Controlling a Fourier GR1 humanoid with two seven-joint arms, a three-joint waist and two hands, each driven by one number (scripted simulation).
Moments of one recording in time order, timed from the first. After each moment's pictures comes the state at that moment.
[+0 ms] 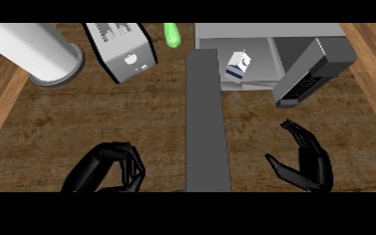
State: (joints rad) left arm 0.16 0.00 -0.10 -1.74 -0.13 -0.49 -0.25; right arm 0.02 -0.11 -0.07 -1.08 -0.16 0.10 -0.86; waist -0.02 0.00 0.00
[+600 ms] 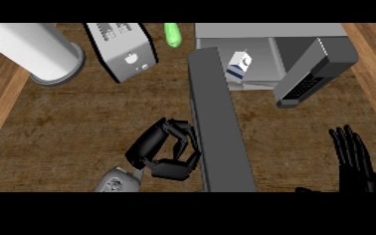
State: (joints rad) left arm -0.18 0.00 -0.38 -1.41 -0.23 -0.19 -0.29; right arm 0.22 -0.20 -0.13 -1.38 -0.23 0.16 -0.78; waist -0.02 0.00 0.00
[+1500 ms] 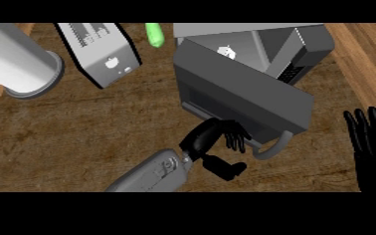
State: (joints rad) left arm -0.61 0.01 -0.89 -0.97 0.17 0.21 -0.17; right arm 0.22 -0.28 -0.10 -1.69 -0.34 0.27 -0.59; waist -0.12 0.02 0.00
